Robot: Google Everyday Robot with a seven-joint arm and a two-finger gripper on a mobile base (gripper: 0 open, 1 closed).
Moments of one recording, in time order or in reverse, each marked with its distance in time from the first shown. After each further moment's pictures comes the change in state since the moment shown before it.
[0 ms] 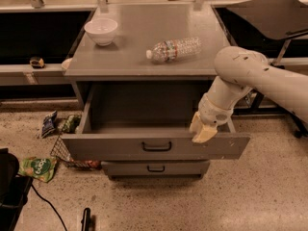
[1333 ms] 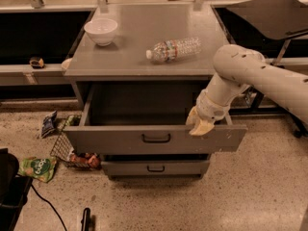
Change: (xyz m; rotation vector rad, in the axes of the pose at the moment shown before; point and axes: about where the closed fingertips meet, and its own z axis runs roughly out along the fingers) arm -0.001 -0.022 0.002 0.031 -0.028 -0.049
